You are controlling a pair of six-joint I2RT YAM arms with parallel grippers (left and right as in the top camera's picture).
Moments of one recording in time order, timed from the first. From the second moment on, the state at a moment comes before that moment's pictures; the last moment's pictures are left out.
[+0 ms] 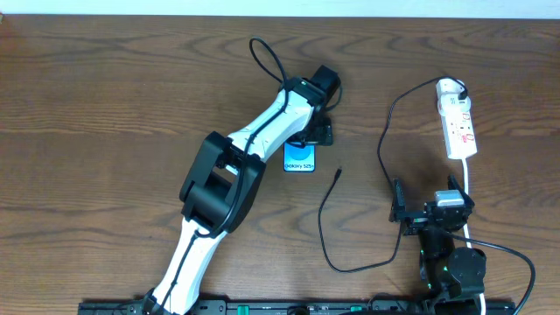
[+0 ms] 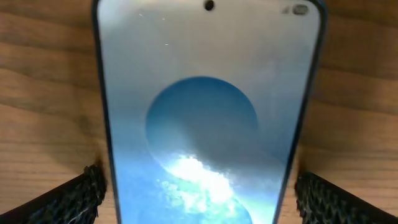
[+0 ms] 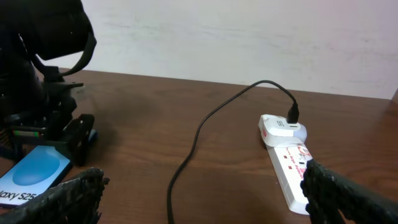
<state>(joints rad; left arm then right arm) -0.61 2.35 1.88 -0.99 -0.04 -0.63 0.12 0.01 0.01 -0.07 0.05 -0.06</state>
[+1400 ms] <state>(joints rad) -0.62 2.35 1.88 -1.01 -0.04 -0.64 0.12 0.01 0.01 -0.07 0.05 -0.06</state>
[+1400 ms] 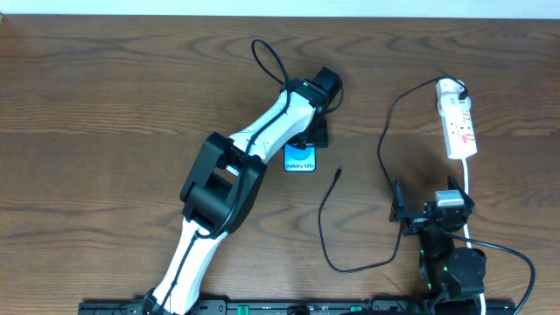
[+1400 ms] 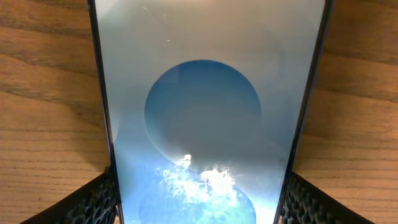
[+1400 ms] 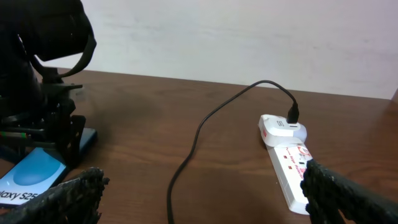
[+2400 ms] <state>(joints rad) -0.43 2.17 1.88 -1.13 0.53 -0.64 0.12 0.01 0.01 -0.07 0.05 -0.06</state>
